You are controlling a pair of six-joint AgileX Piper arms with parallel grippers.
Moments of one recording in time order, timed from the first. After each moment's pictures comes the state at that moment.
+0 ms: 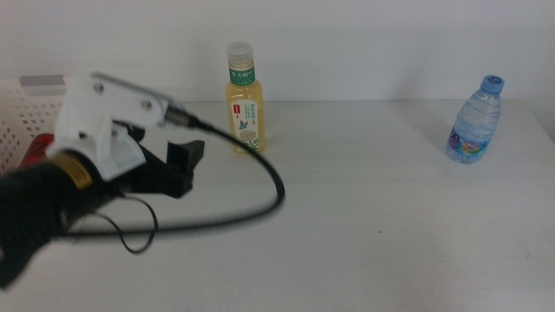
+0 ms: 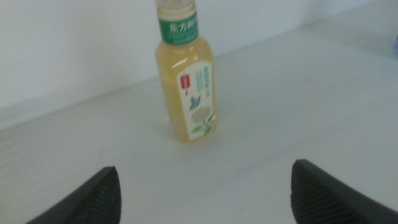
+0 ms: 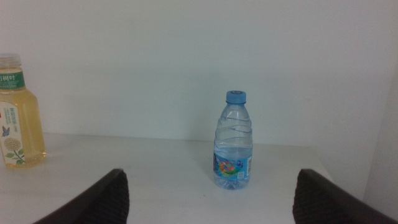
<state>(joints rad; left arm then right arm) -0.40 1.18 -0.63 -0.09 -0.12 0.15 0.06 -0.01 0.03 0.00 0.00 0.00</state>
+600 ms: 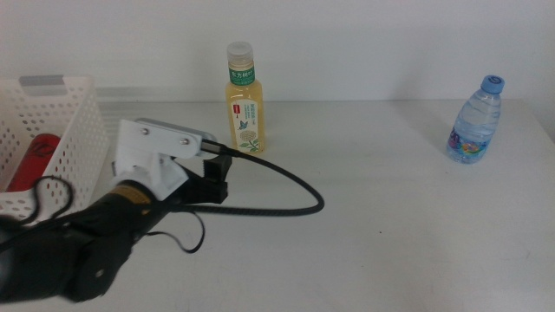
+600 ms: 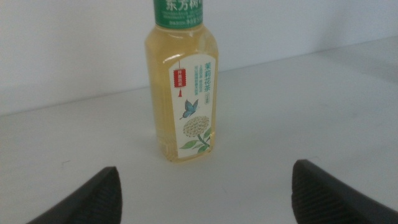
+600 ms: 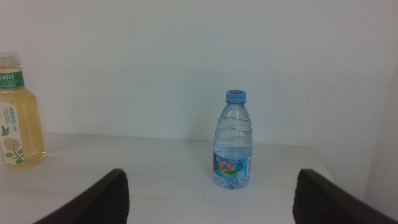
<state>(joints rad) -0.43 1.57 -0.53 -0.08 -0.73 0.00 0.06 -0.01 0.03 0.00 0.00 0.00</state>
